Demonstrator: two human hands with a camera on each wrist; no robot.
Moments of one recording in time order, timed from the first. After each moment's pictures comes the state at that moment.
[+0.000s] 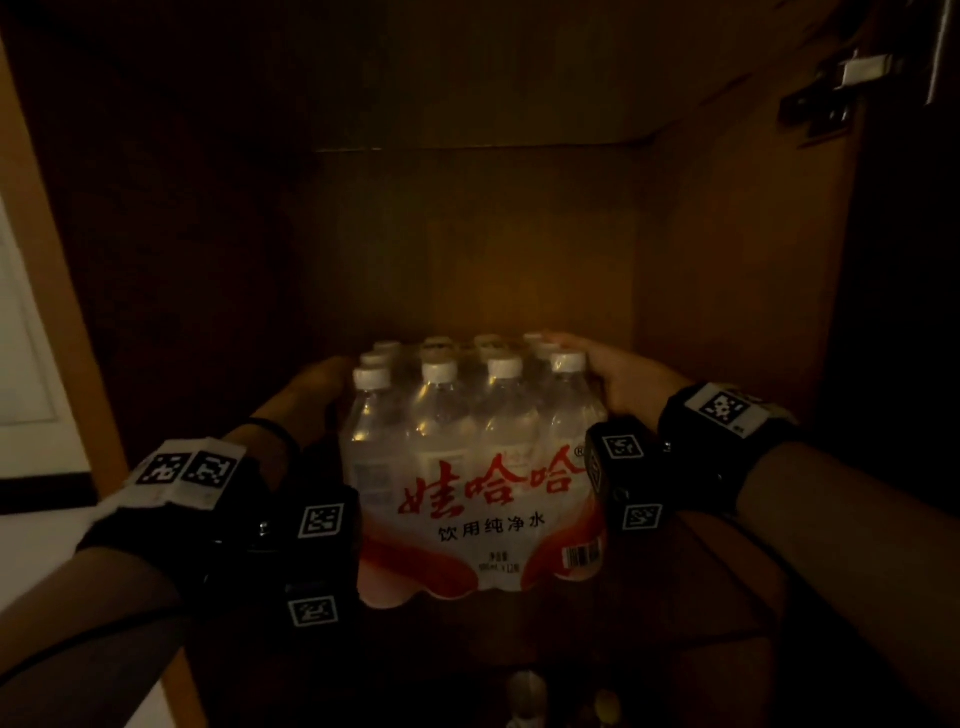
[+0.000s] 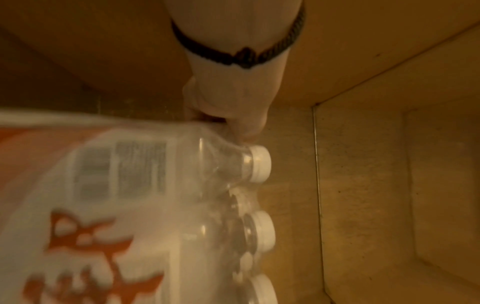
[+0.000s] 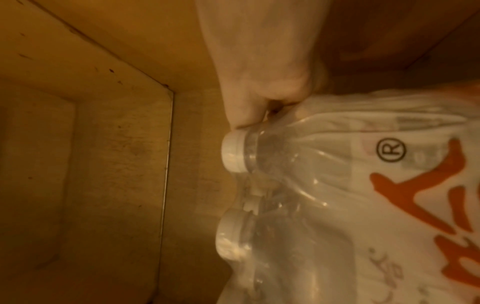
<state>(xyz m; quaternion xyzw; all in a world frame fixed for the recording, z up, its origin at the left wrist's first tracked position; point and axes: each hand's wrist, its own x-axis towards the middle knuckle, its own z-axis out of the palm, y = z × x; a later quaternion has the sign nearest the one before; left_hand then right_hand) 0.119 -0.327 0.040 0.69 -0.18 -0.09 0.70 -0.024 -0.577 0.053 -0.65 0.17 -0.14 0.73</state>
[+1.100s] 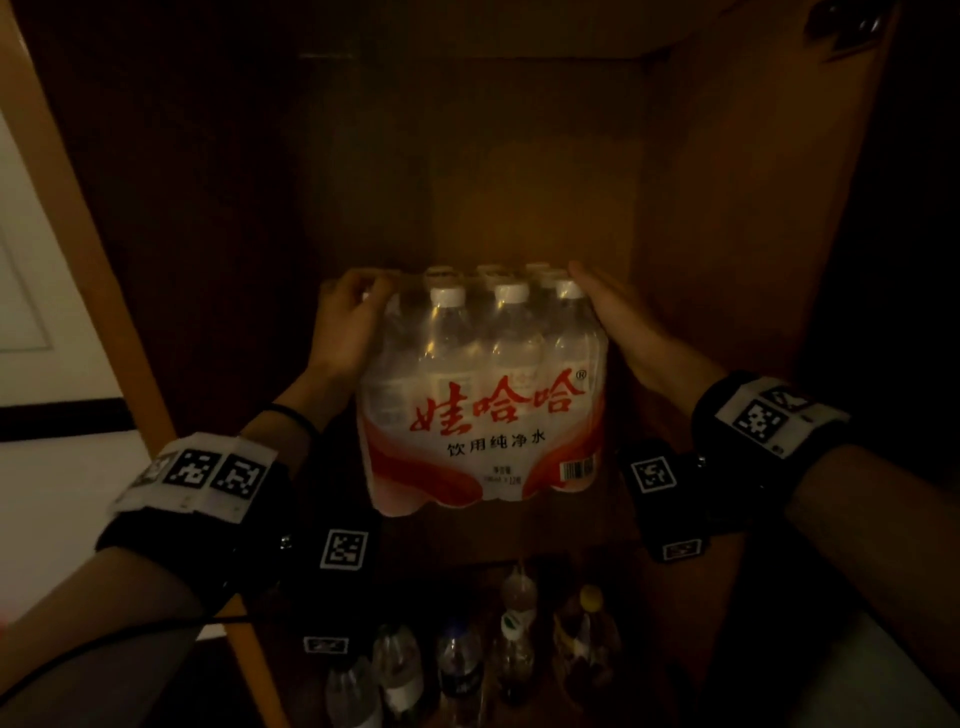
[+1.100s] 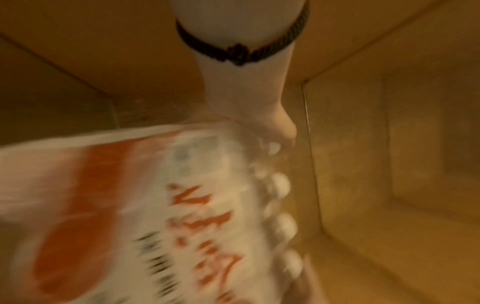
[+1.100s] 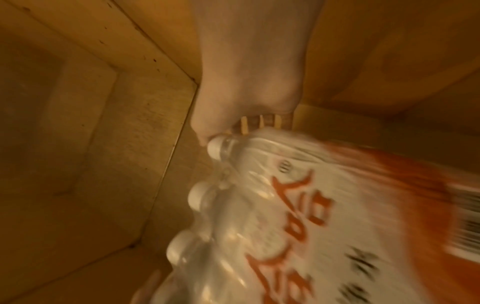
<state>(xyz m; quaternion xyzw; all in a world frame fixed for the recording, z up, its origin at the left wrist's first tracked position) 0.070 -0.331 0.027 0.69 -0.31 0.14 0.64 -0.067 -0.544 0.032 -0.77 0.15 -0.30 0.55</state>
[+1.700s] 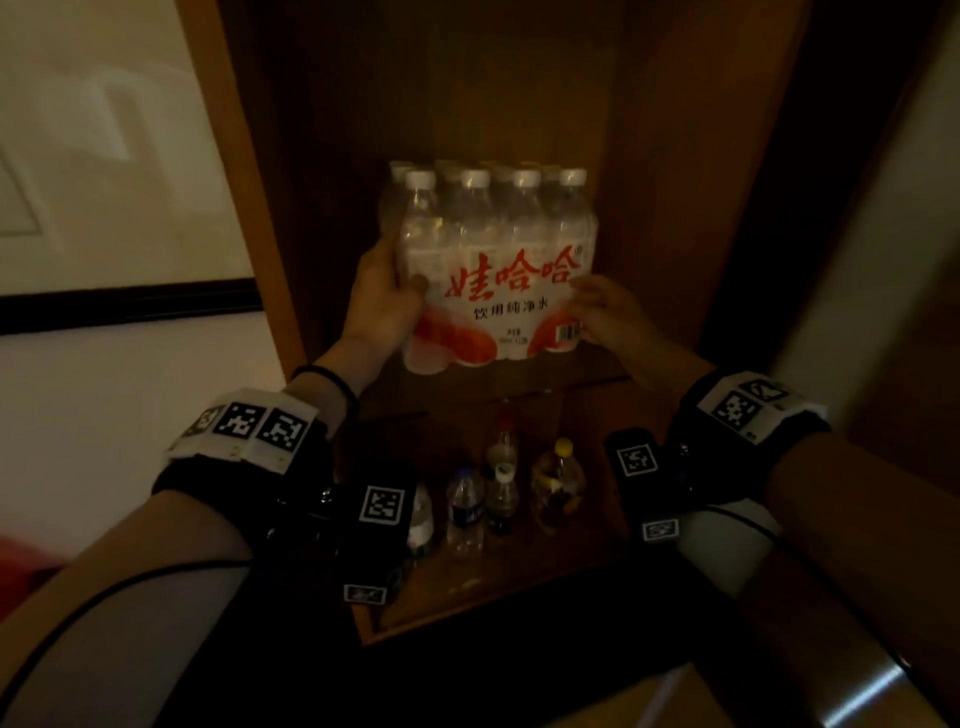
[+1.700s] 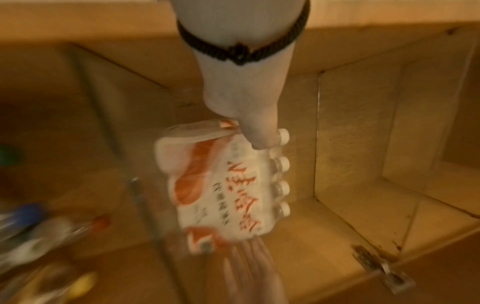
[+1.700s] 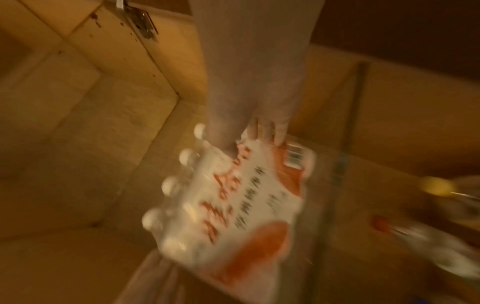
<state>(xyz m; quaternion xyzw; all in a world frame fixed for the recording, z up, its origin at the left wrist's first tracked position) 0.007 -0.253 -0.039 0.68 -0.40 0.03 0.61 -0.150 -0.427 -0.047 -0.75 0.26 -0.28 0.53</state>
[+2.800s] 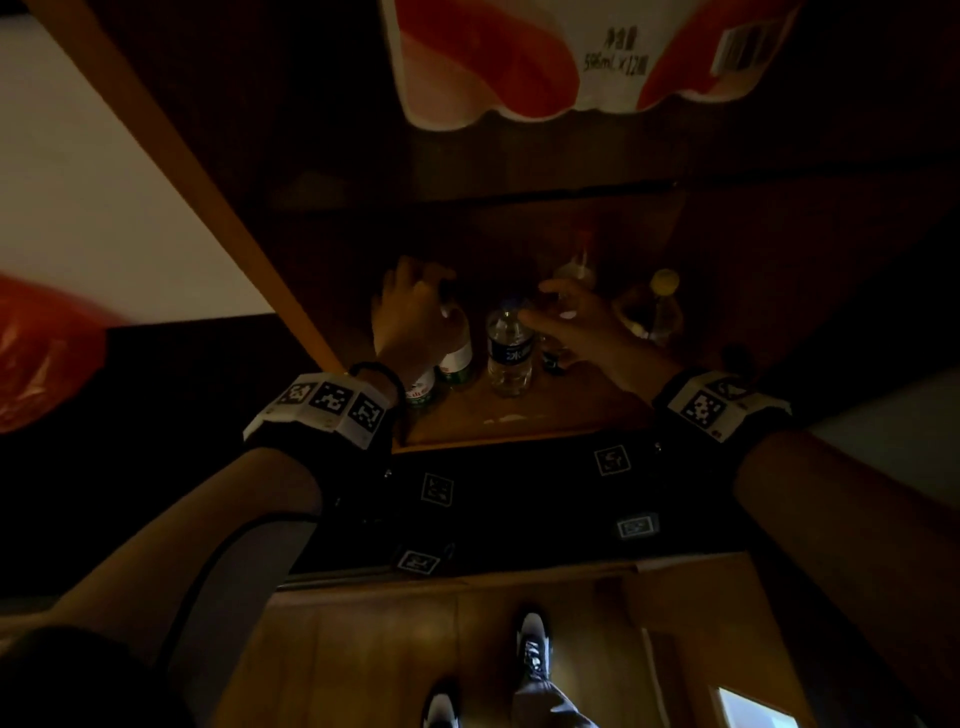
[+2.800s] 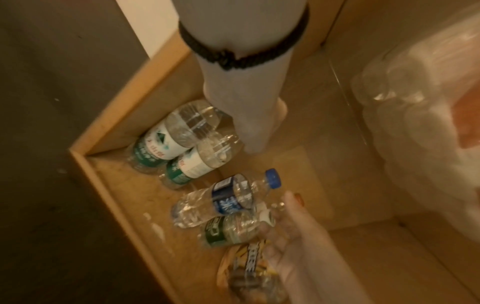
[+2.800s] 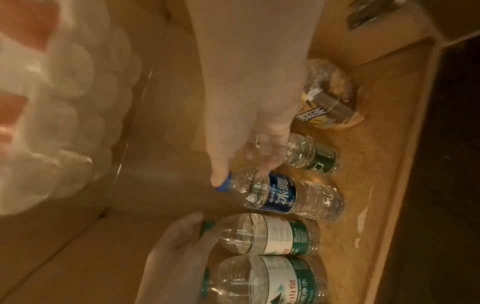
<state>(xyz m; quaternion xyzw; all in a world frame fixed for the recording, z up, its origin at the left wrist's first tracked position) 0.027 -0.272 -0.299 0.95 -0.24 -0.01 0.19 -0.084 -0.433 -0.289 -0.75 0.26 0.02 0.61</state>
